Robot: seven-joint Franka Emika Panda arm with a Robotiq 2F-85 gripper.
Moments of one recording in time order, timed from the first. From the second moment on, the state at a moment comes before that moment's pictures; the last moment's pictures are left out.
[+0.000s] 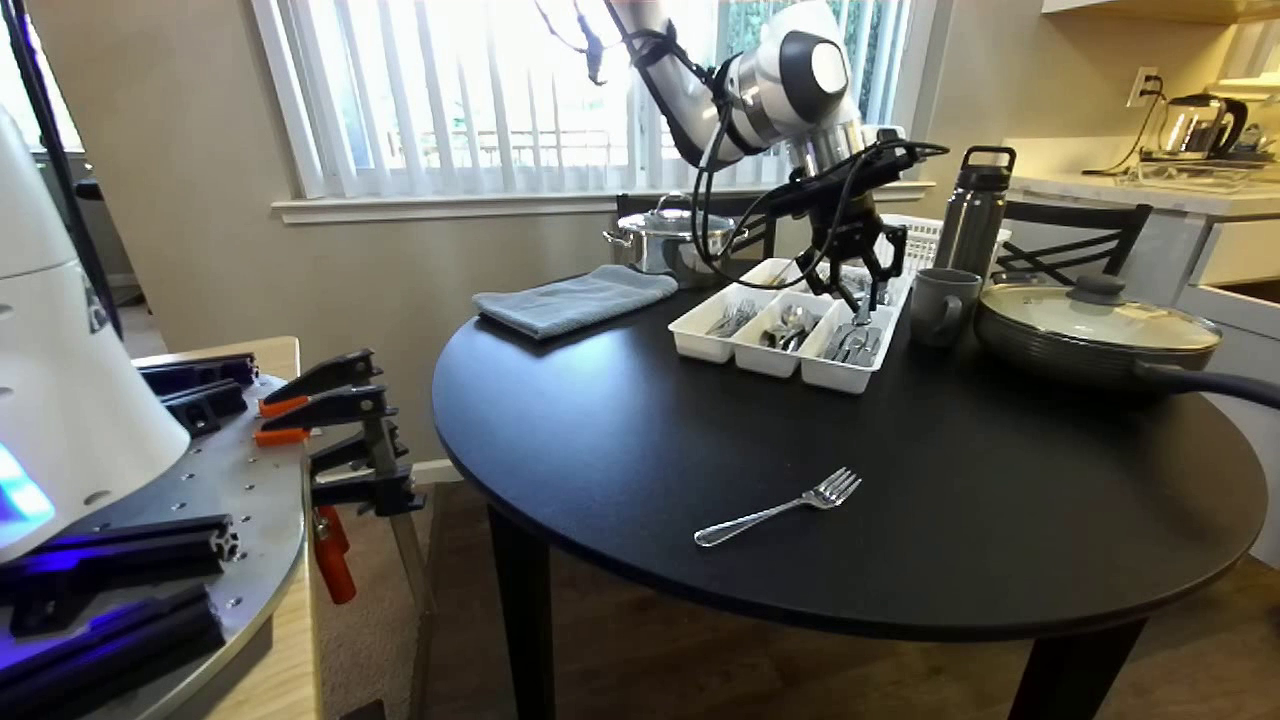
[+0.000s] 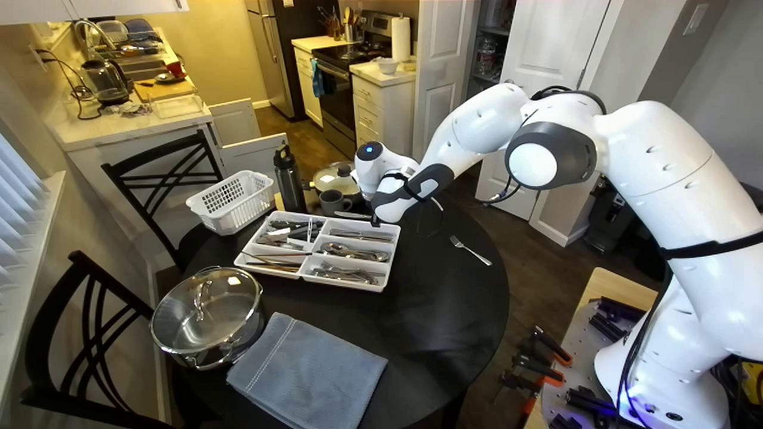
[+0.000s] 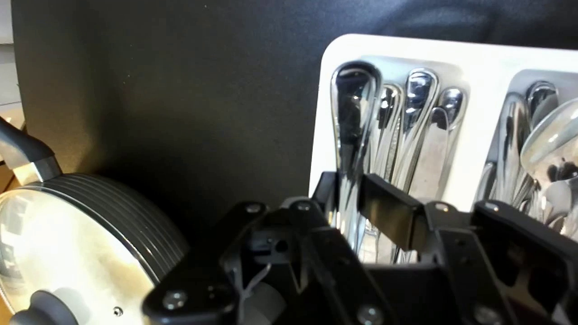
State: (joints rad) arm 0.05 0.91 -0.09 -1.45 -0.43 2.54 -0.22
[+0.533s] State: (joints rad) arm 0.05 0.99 -0.06 -1.33 -0.41 2.48 -0.25
